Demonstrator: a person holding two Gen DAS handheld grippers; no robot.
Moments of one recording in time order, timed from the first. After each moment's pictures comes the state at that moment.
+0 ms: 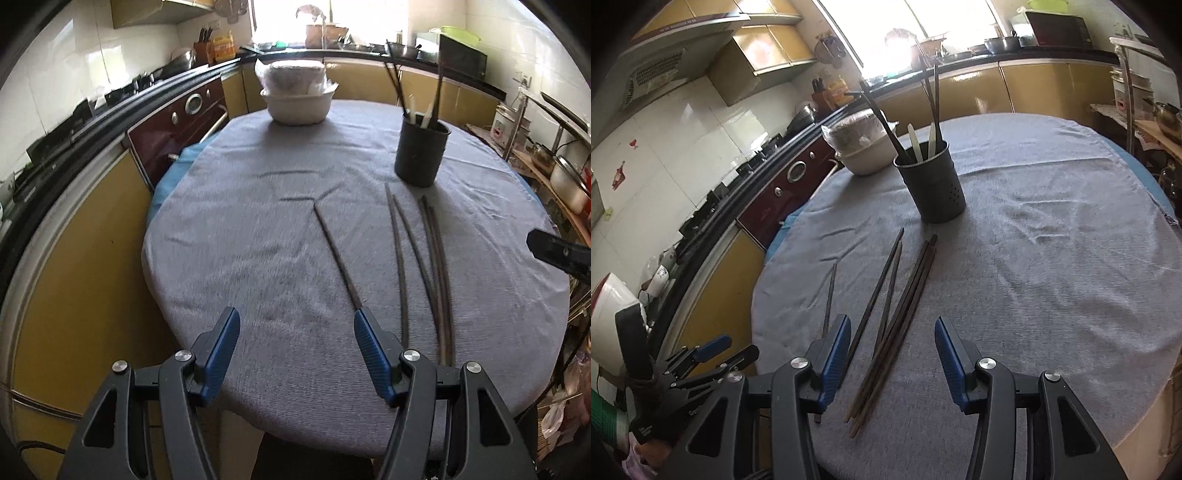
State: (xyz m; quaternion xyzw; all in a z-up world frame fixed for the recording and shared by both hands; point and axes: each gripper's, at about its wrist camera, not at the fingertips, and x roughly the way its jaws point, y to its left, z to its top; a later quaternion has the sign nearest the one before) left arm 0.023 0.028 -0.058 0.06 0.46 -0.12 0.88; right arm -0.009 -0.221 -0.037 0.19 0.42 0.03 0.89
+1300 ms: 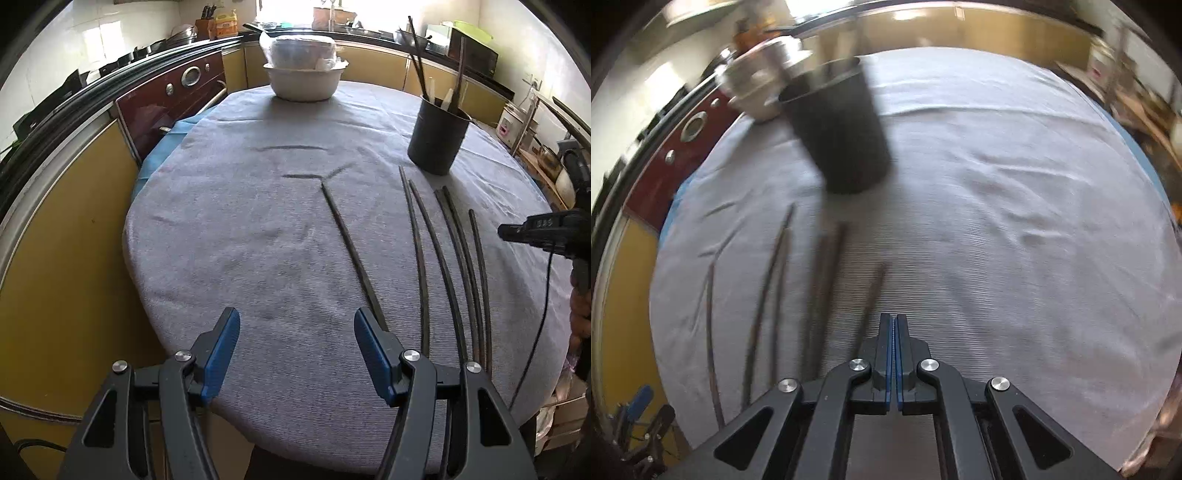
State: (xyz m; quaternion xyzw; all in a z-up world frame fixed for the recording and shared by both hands) left arm 0.048 0.028 -0.085 0.04 0.49 -0.13 0.86; right arm 0.084 -0.272 -0.109 0.17 0.55 -0.10 0.81
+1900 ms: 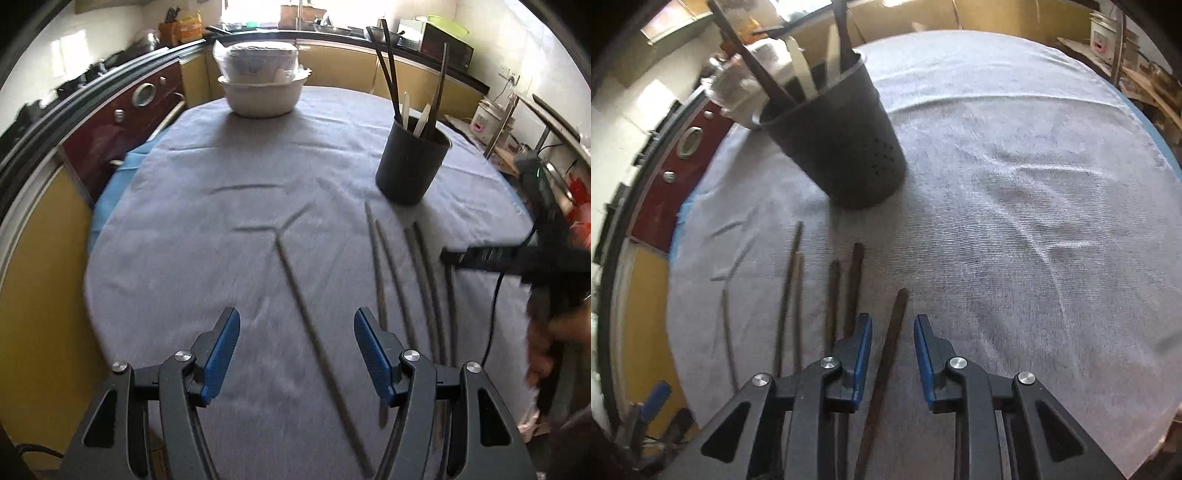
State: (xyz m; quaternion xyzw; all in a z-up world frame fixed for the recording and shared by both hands) left arm 0.117 -0.009 -0.059 0.03 0.51 -0.20 0.84; right arm 0.132 -0.257 -0.127 0.19 0.58 -0.09 0.78
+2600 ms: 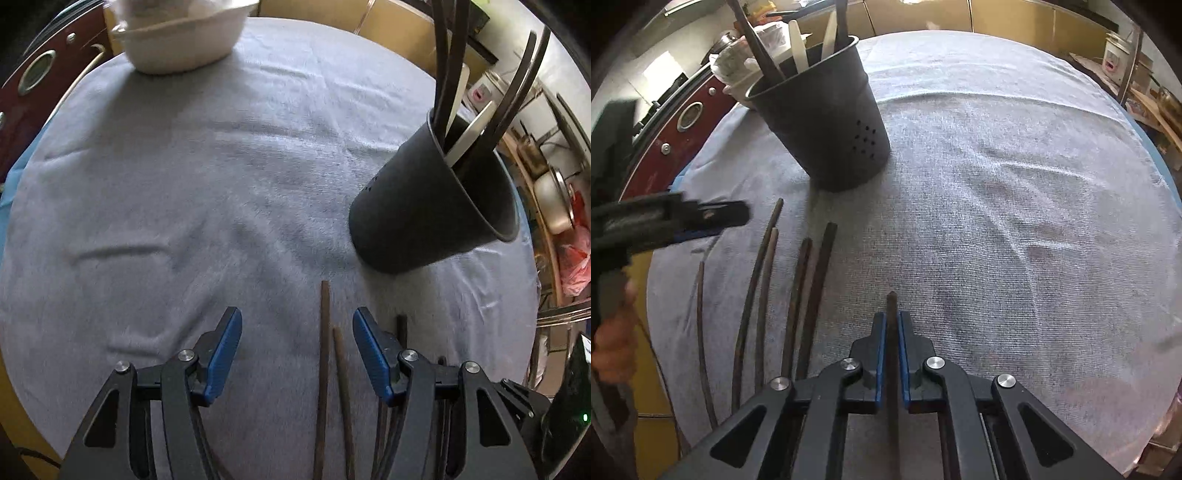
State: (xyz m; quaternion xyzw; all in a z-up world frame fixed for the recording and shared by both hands) left arm 0.254 -0.126 -0.108 0.02 0.63 -0.25 0.74; right arm 0.104 -0.279 -0.123 0.14 0.58 -0.06 0.80
